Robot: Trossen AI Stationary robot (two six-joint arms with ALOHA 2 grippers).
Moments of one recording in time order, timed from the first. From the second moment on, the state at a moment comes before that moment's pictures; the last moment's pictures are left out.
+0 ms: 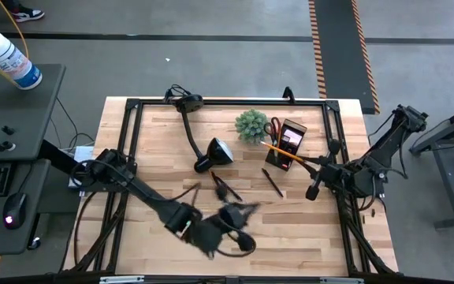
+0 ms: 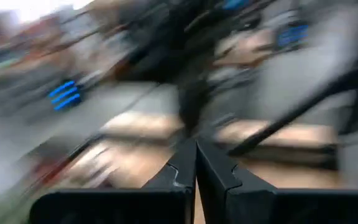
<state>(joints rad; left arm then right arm) -0.45 1.97 1.69 0.10 -0.95 0.02 0.79 0.79 0.66 -0.04 1.25 -0.27</state>
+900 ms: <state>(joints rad) -0.14 1.79 1.01 1.43 -0.31 0.17 0.76 0.77 0.66 0.36 0.95 -0.66</state>
